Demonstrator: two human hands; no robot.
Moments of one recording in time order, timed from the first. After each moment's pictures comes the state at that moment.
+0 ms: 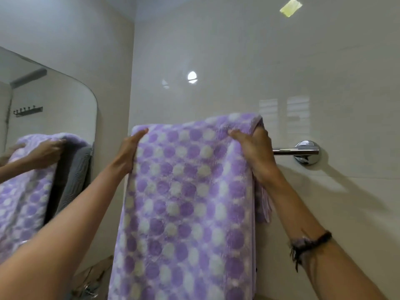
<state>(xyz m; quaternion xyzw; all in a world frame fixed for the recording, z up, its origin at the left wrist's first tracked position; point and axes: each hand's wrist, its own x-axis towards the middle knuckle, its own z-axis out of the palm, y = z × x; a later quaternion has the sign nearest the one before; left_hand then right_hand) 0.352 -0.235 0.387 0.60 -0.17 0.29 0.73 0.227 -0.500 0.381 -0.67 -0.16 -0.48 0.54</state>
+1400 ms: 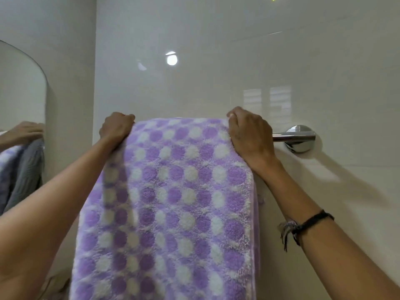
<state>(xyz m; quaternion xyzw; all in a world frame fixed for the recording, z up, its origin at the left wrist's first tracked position) 0.407 -0.271 0.422 0.83 -0.01 0.41 0.38 0.279 -0.539 0.383 -0.76 -0.07 -0.62 0.16</state>
